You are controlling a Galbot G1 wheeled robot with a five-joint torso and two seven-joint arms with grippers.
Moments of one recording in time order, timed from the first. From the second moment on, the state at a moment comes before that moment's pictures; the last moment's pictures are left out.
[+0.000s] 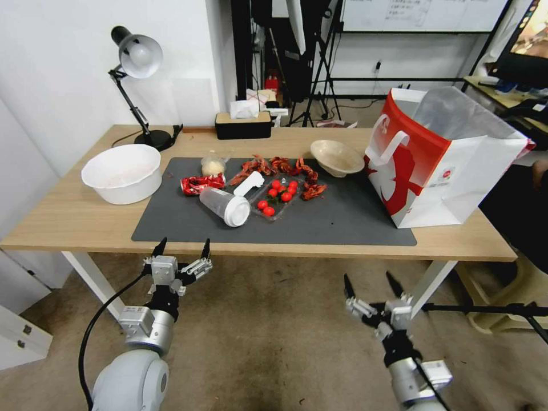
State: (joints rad) left arm 1.60 -1.53 -0.61 -2.15 -0.11 0.07 0.11; right arm -1.75 1.26 0.41 1.98 0.21 0.28 0.11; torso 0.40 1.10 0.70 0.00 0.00
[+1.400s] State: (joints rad) left arm 1.59 -1.53 -0.62 -2.14 -0.10 0.05 0.11; right arm -0.78 1.19 0.11 1.56 0.94 0.05 0.41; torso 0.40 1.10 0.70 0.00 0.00
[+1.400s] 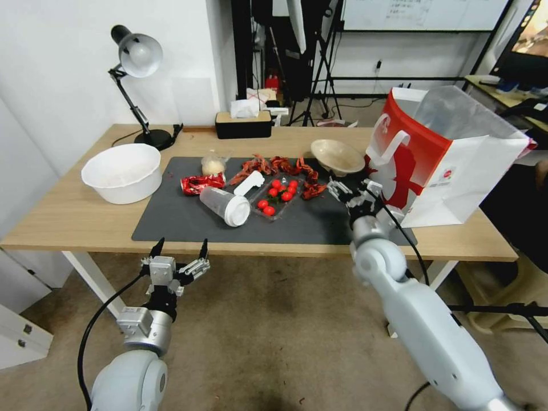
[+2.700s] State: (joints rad) left arm 1.60 -1.54 -0.62 -2.14 -0.10 0.03 0.11; right arm -0.63 1.31 0.16 1.37 1.01 0.06 0.46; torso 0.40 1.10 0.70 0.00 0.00
